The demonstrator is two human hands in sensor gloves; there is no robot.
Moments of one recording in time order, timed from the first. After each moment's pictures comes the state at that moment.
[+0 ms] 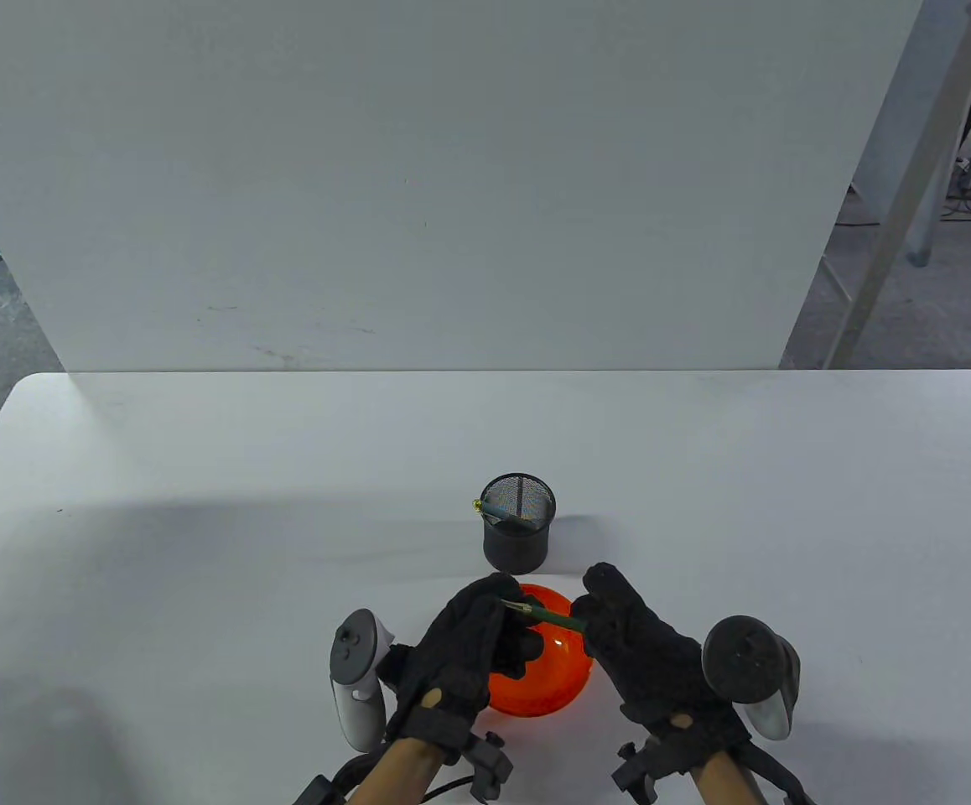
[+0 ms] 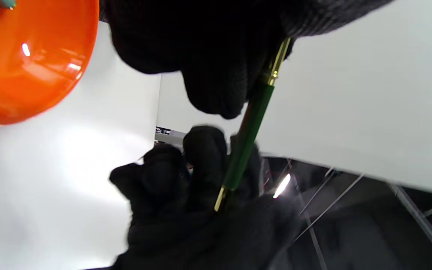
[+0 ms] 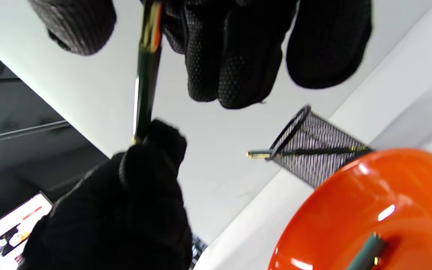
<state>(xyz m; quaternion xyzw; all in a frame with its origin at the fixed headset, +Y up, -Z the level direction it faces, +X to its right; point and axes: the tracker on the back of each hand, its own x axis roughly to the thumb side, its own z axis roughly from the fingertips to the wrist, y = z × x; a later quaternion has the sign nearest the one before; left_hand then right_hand) -0.109 -0.723 -0.351 -0.10 -0.12 0.81 0.57 0.170 -0.674 -0.329 0.20 -0.09 0.84 0.50</state>
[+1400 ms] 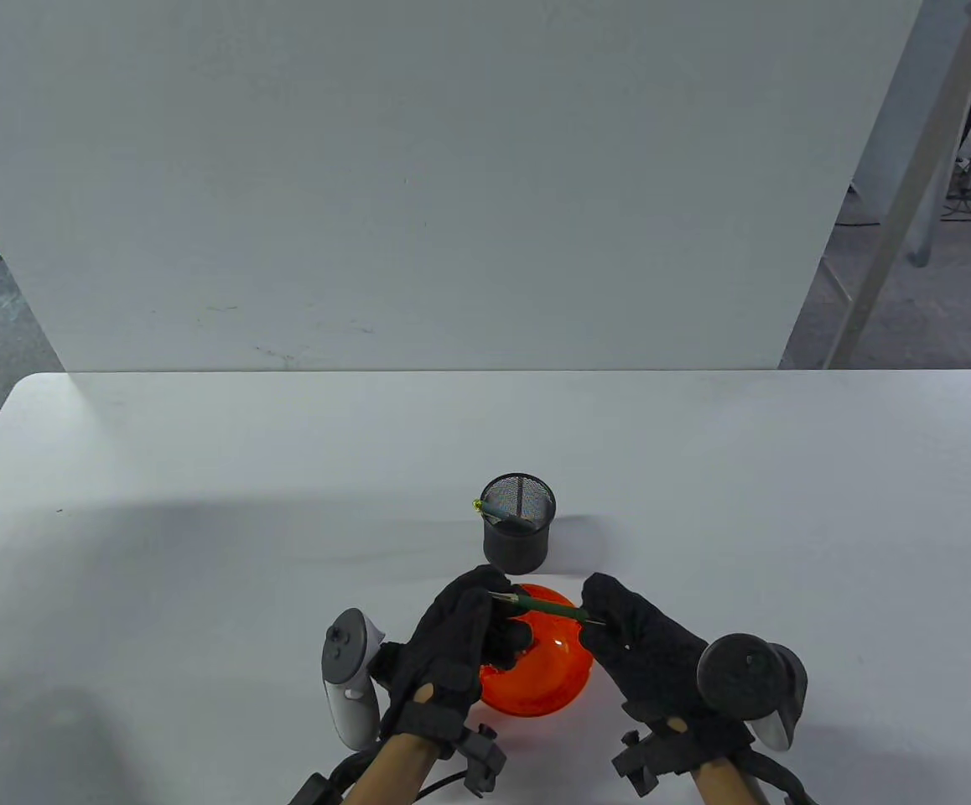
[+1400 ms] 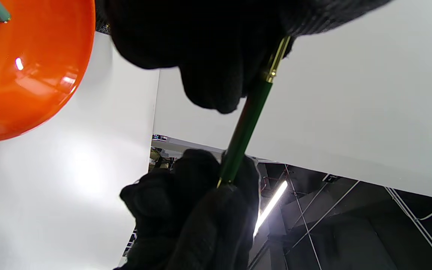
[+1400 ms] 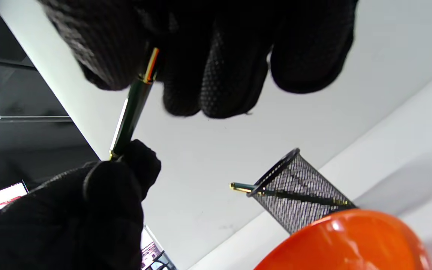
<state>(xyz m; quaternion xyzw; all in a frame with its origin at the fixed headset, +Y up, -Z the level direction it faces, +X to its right) -0.111 -0.723 -0.352 -0.08 -0.13 0.79 0.60 0.169 -0.673 -0.326 0.20 -0.16 0.87 0.42</state>
